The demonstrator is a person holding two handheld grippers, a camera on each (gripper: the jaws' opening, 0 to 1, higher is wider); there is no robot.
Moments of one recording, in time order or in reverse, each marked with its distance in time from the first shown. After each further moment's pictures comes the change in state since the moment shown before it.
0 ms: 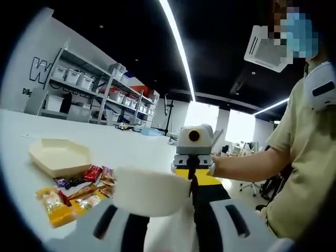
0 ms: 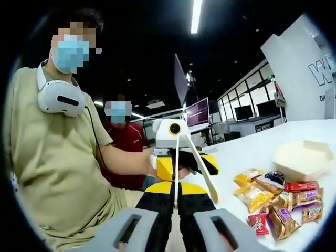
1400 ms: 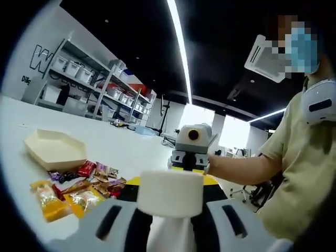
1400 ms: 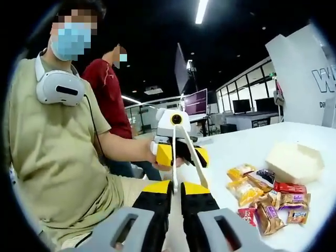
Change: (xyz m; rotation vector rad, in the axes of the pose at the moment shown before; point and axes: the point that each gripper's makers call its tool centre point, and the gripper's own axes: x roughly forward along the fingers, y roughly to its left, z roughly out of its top) left arm -0.004 -0.003 0.002 -0.072 0.002 -0.045; right arm -0.015 0.000 -0.006 -0.073 0.132 -0.039
